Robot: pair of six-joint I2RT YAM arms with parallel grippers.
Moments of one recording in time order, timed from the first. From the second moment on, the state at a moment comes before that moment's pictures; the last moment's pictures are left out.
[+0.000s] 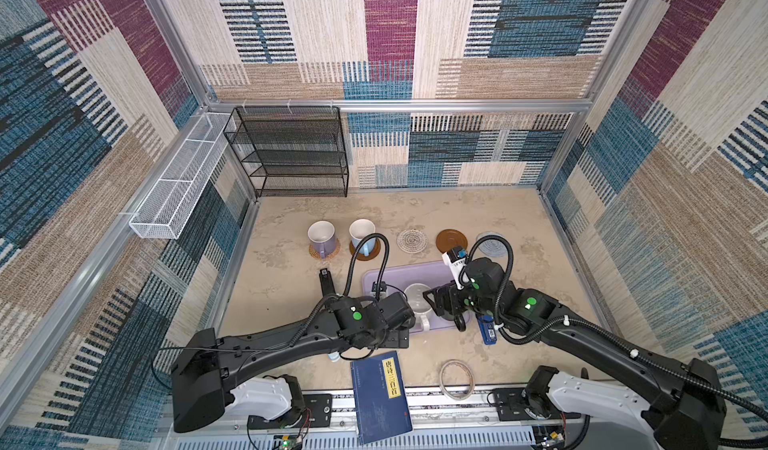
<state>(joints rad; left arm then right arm) -1.12 1.33 0.96 -0.85 -0.18 -1.02 0.77 1.04 0.77 -0.43 -0.01 0.41</state>
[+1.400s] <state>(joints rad) -1.06 1.45 0.86 -0.71 -0.24 -0.98 0.77 1.01 0.71 -0.38 -0.04 0.50</state>
